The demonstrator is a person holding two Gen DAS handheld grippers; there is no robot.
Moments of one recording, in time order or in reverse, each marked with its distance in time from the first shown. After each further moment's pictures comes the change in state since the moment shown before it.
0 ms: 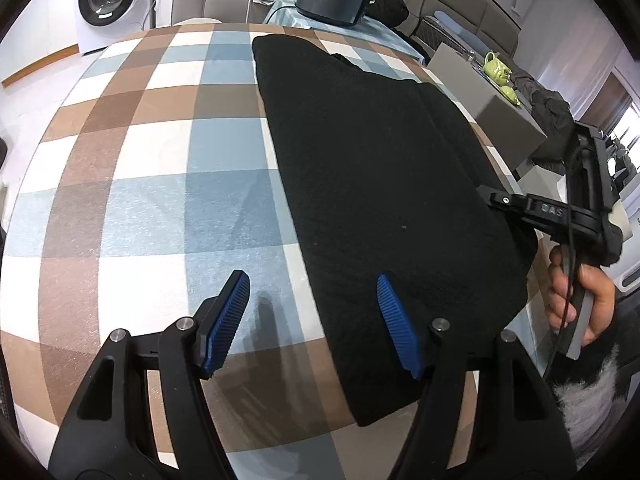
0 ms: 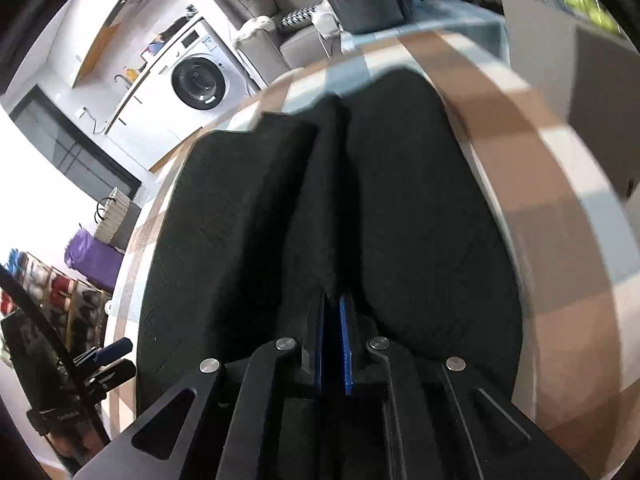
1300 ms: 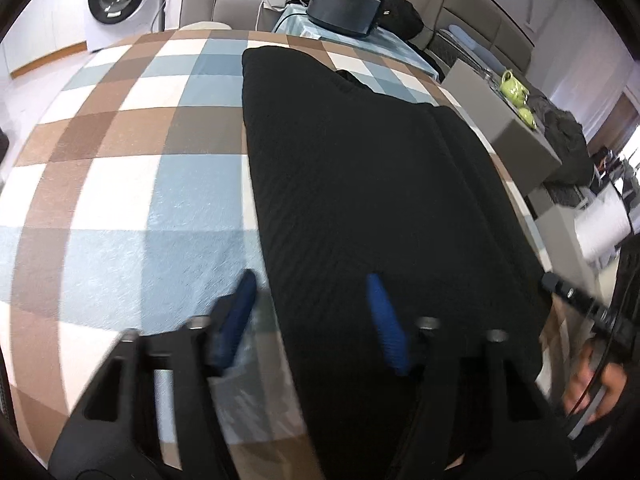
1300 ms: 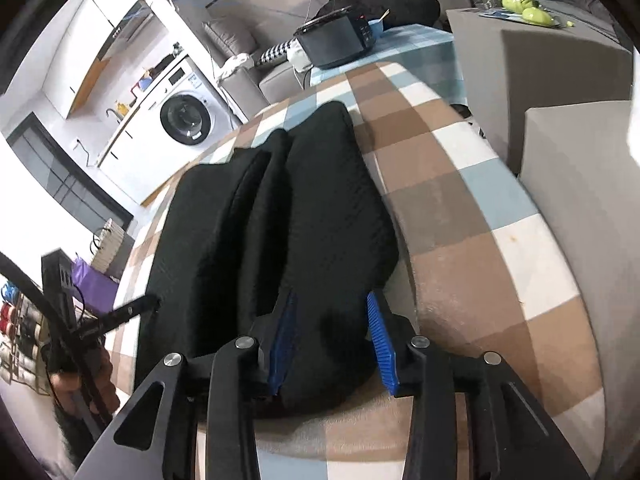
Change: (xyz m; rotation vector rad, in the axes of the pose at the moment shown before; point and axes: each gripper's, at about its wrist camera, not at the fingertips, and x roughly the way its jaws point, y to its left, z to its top) left arm 0.048 -0.012 0.048 -0.061 -0.034 0.013; right arm -0.079 -0.040 -0.045 0.030 -0.115 -0.076
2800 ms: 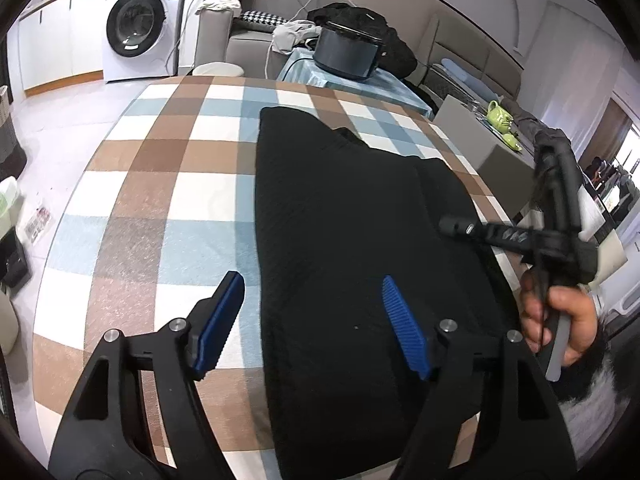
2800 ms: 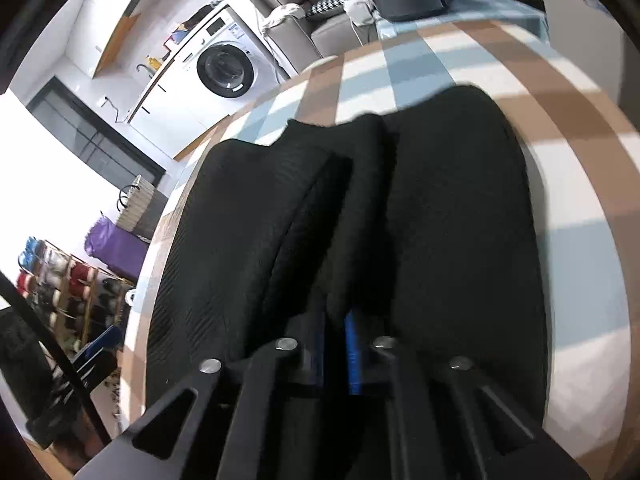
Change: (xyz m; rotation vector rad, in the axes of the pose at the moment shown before) left arm -0.105 0.032 -0.046 0.026 -0.166 0.010; right arm 0.097 0.106 0.036 -0.108 0.115 0.144
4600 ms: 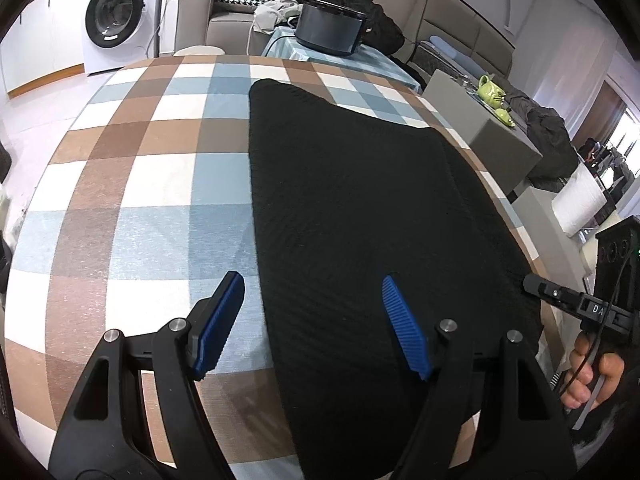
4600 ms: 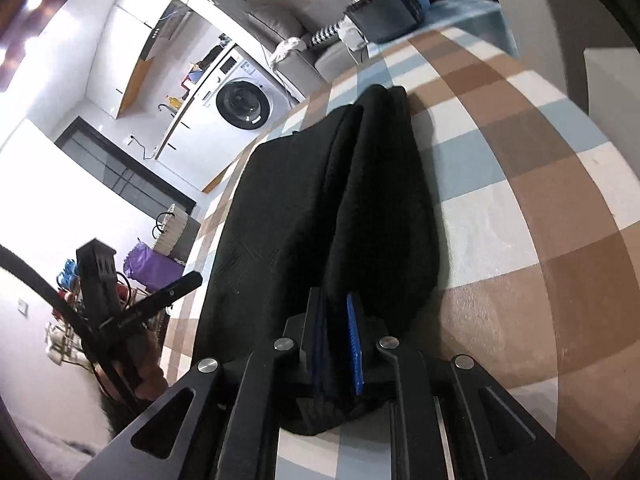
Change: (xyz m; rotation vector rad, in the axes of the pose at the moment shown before) left arm 0.035 -0.017 -0.003 0.039 0.085 -0.041; right arm -0.112 -0.033 -0.110 0.120 -0.105 0.103
